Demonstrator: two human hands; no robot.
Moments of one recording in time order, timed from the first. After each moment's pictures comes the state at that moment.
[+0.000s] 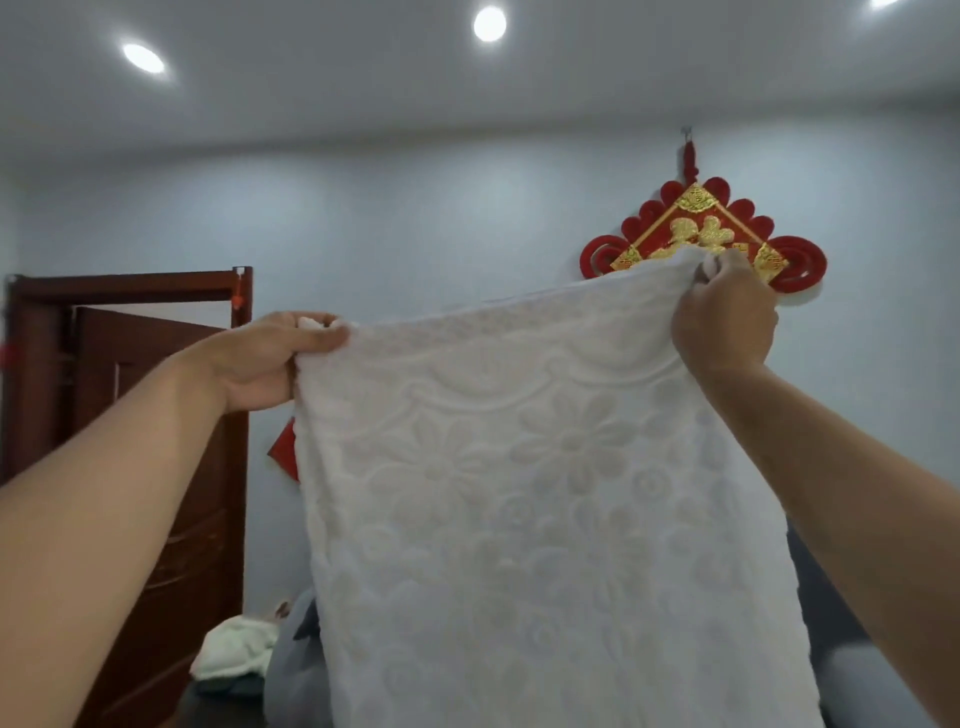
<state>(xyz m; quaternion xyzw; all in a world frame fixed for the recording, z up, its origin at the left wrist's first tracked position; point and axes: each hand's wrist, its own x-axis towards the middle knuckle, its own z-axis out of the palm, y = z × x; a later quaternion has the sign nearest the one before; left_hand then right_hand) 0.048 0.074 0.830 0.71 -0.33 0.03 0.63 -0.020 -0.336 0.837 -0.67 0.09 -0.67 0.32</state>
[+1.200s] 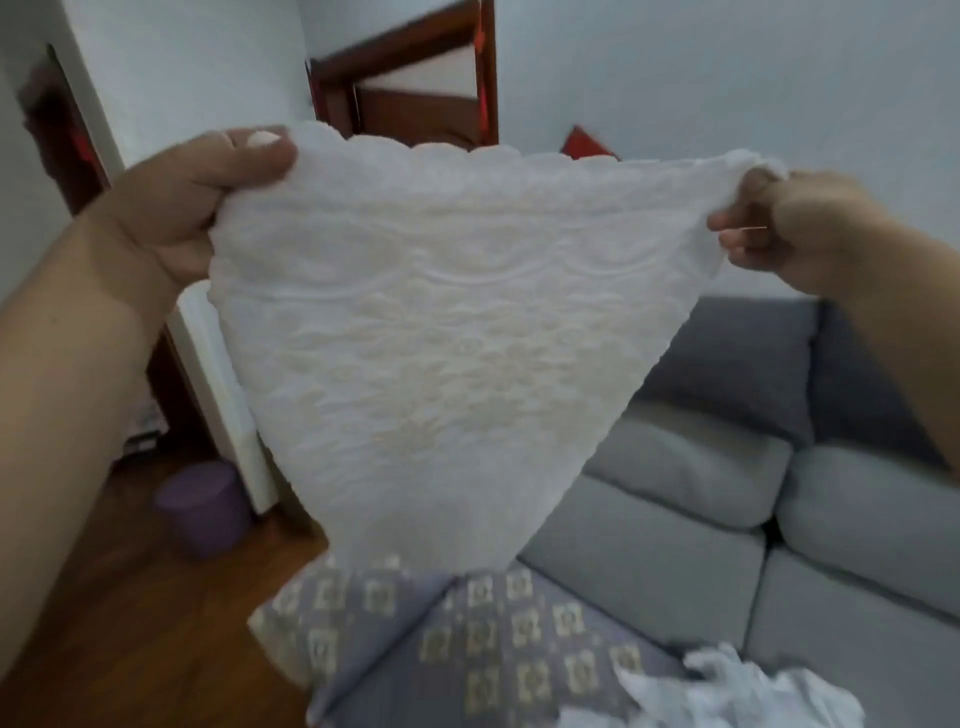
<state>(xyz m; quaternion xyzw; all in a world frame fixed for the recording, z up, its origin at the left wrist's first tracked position) -0.049 0.234 0.711 0.76 -0.08 0.17 0.63 0.183 -0.146 0.675 -0.70 -0.12 -0.05 0.70</state>
